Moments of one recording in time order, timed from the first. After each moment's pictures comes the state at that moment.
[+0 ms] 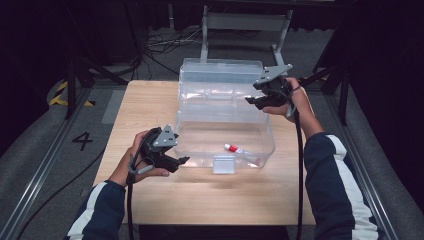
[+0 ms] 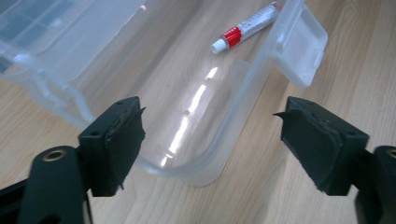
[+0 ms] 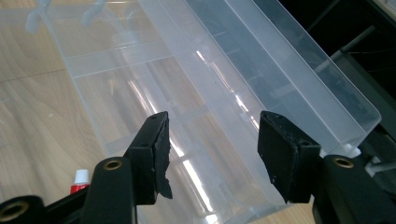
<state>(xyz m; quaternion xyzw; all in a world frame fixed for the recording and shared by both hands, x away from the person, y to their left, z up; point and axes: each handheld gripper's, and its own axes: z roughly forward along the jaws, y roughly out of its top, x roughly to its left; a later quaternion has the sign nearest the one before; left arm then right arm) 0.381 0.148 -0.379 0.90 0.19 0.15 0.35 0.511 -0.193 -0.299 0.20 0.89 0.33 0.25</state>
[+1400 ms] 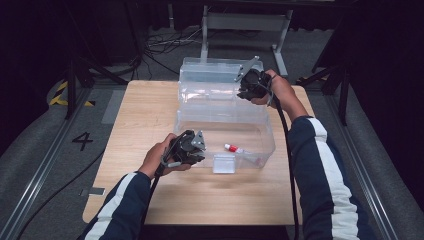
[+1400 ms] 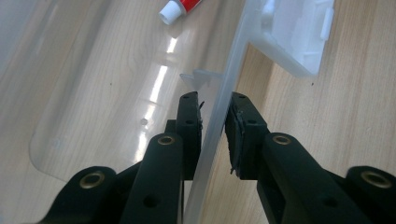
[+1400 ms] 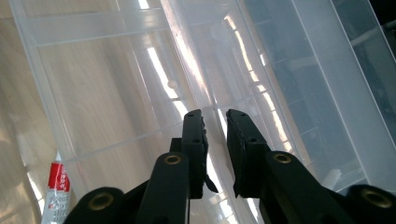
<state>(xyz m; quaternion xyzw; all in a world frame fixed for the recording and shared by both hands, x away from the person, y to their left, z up) 0.411 0.090 -0.412 0.96 0.12 0.09 0.25 0.549 -0.147 -0.304 0.14 0.94 0.20 0.22</state>
